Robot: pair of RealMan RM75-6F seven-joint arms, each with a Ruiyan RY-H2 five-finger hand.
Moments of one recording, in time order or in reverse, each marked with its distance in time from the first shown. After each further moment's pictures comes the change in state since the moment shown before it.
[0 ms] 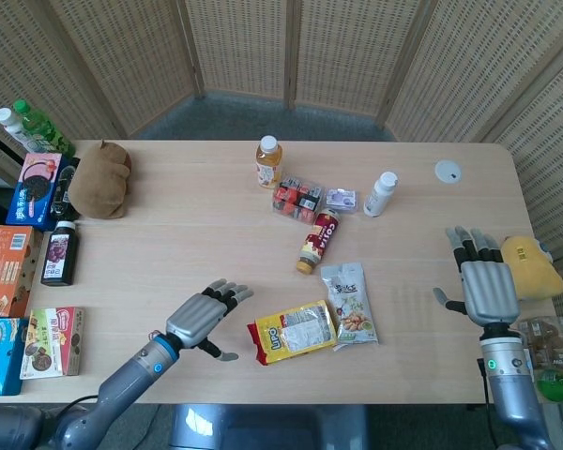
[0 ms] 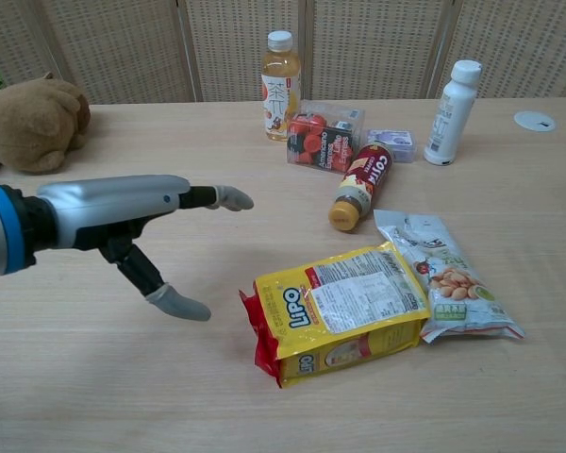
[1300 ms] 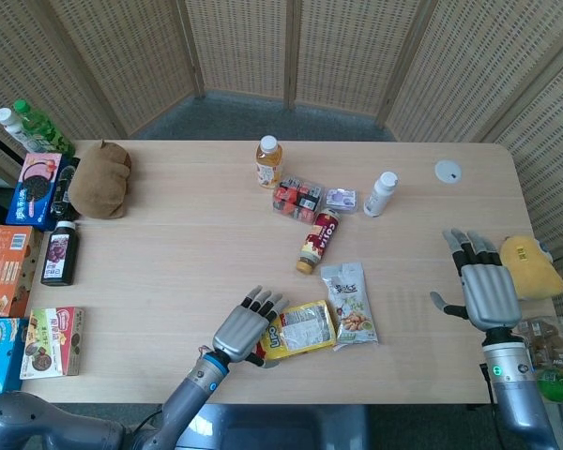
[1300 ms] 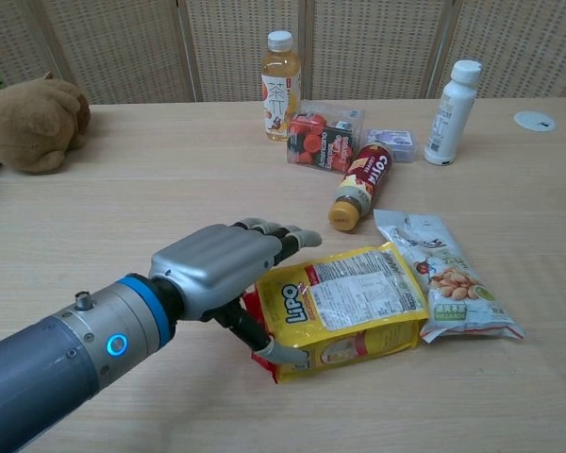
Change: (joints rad) left arm 0.002 -0.460 0.044 0.343 0.060 0.224 0.220; right arm -0.022 0.044 -0.006 -0.042 -0.053 -0.015 0.092
